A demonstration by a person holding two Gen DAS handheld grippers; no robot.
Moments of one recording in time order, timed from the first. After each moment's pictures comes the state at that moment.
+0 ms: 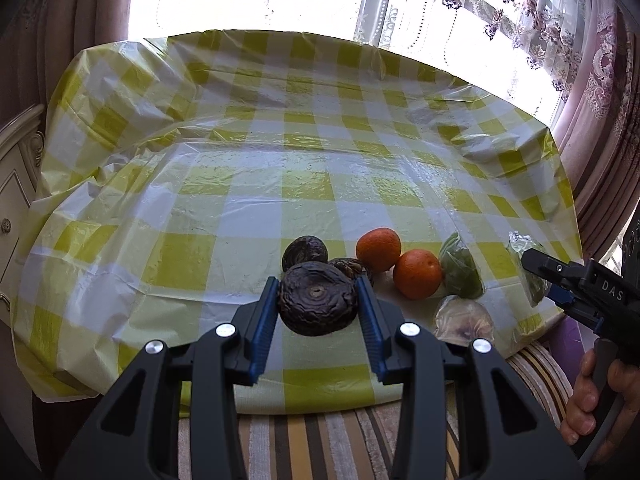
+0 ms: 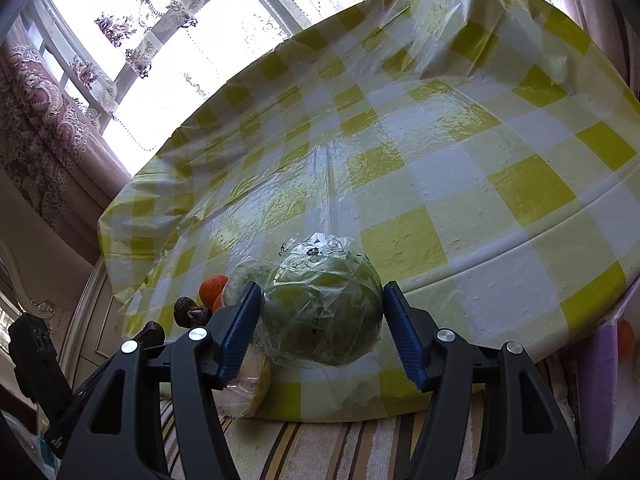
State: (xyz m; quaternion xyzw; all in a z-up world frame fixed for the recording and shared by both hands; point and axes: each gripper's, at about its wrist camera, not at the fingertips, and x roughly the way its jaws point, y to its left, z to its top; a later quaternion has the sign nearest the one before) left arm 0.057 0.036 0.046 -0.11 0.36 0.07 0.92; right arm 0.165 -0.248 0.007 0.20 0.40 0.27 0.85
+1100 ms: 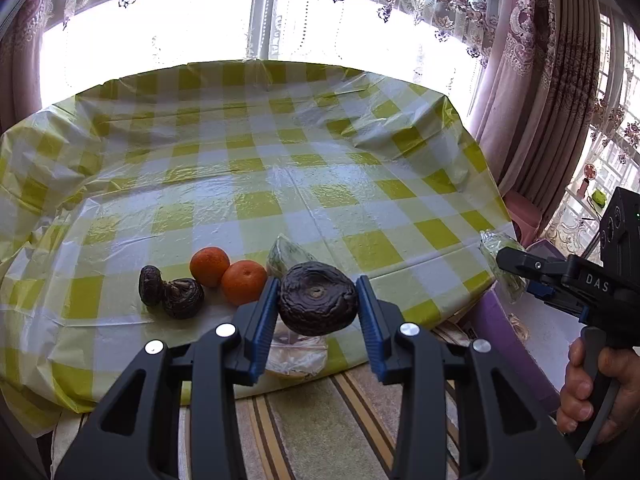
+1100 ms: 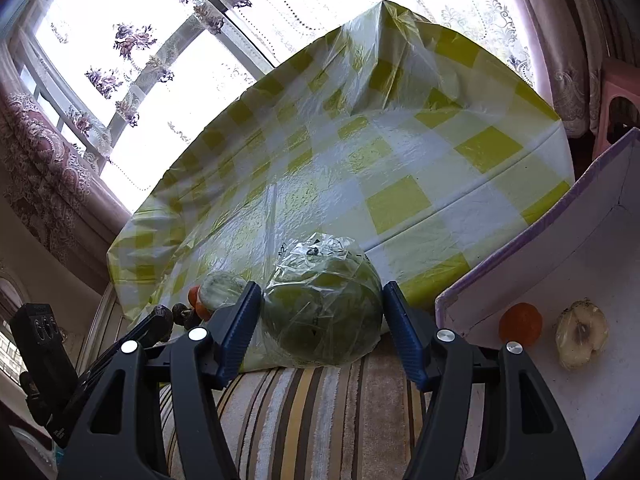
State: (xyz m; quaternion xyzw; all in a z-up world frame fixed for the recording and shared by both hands) left arm 0.061 -0.088 0.077 -0.04 0.34 -0.05 0.94; right arm 0.130 -0.372 0.020 0.24 0.38 0.23 0.86
